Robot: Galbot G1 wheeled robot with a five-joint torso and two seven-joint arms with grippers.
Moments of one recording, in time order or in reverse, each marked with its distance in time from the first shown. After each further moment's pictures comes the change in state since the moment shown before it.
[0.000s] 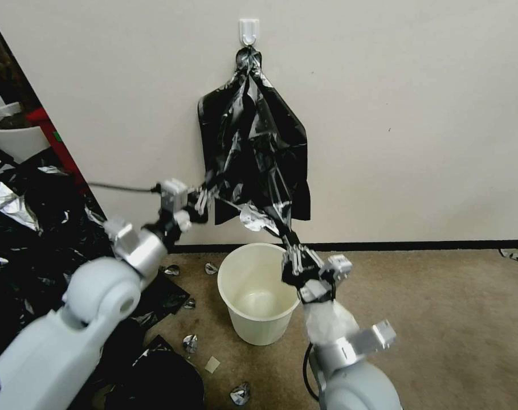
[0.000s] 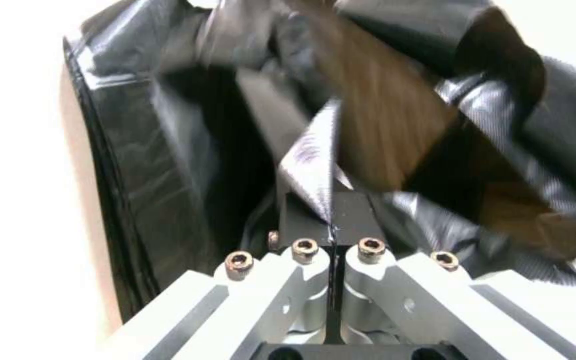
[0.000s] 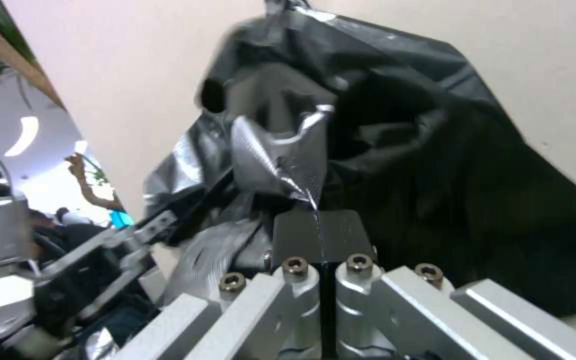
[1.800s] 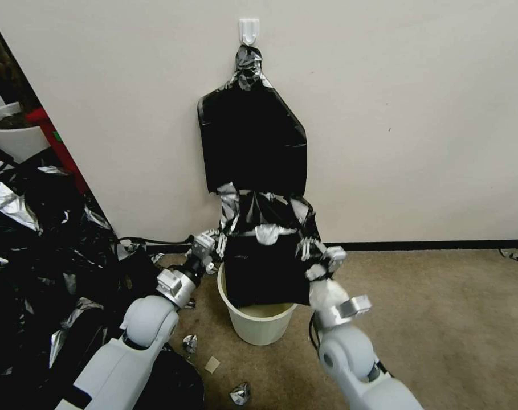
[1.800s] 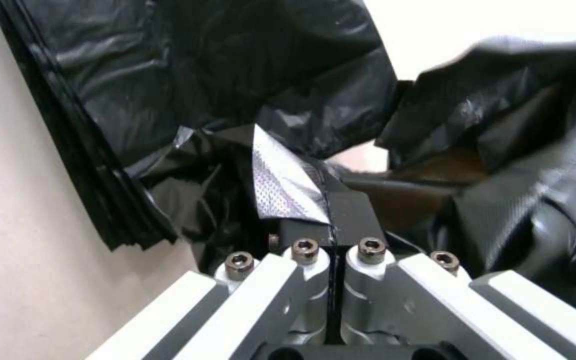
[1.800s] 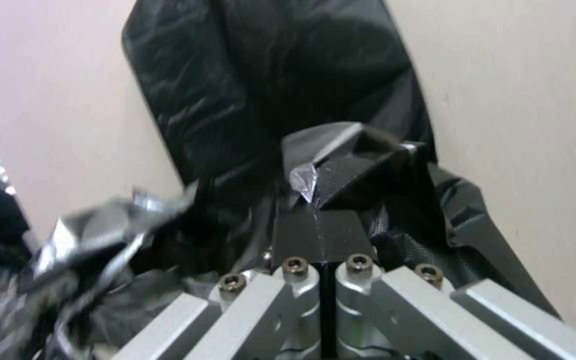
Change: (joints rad) left arm -0.027 -0.206 0.114 0.366 0.478 -0.270 0.138; right arm 0.198 -0.005 0.042 -0.382 -0.008 0.101 -0.010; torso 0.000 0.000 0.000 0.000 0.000
